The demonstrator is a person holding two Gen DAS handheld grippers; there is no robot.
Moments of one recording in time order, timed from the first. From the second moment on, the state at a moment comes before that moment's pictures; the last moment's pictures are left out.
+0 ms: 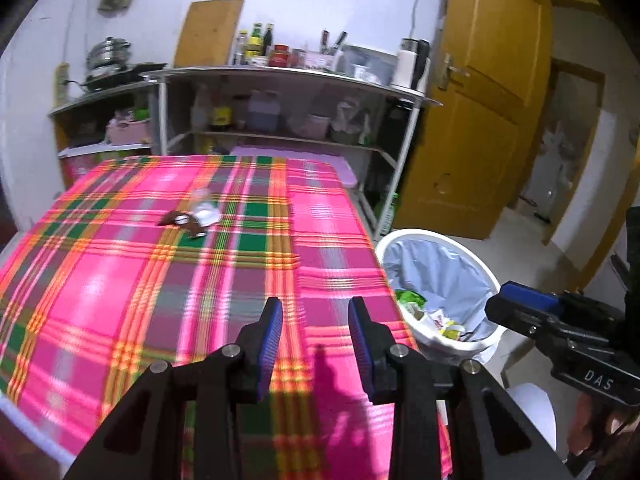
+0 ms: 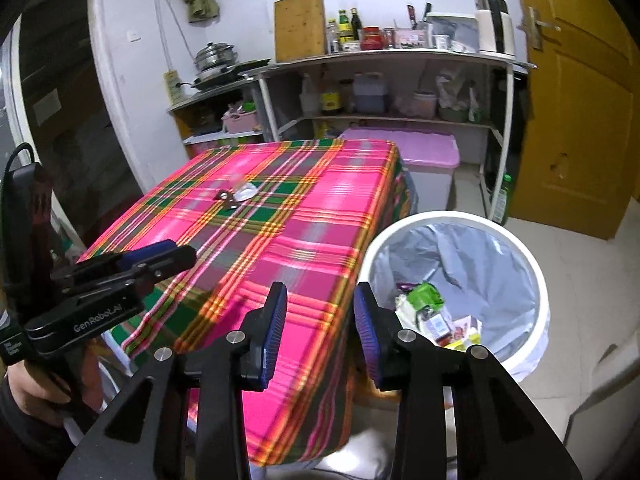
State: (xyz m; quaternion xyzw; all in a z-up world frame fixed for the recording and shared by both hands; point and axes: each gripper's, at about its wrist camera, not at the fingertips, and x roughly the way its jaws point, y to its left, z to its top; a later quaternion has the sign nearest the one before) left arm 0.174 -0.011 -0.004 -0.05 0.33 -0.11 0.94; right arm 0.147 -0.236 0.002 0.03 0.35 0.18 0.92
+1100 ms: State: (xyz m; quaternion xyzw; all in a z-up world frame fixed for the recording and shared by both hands) left arm 0.196 0.058 -0.003 -0.06 0.33 -0.06 0.94; right arm 0.176 -0.158 0.006 -0.03 0.35 0.22 0.91
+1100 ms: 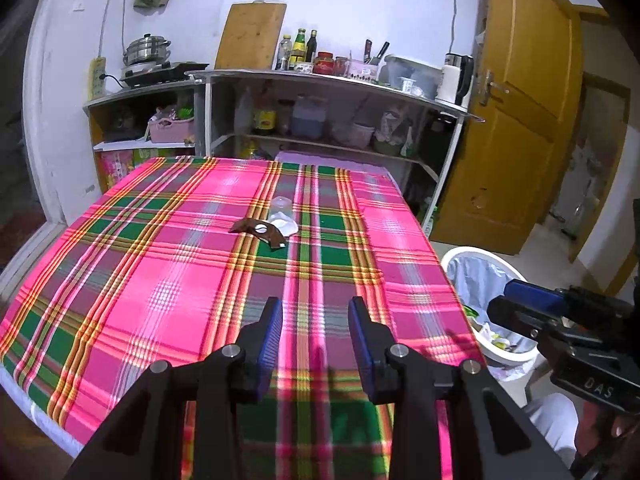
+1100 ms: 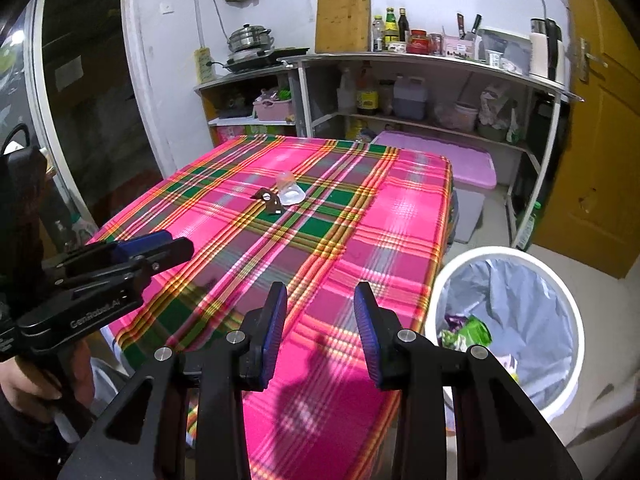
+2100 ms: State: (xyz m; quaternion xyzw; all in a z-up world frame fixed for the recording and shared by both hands) left arm 0.389 0.121 -0.071 -0.18 0.40 -0.01 0.90; right arm 0.285 -0.117 -0.025 -0.05 0.38 0.25 0.89
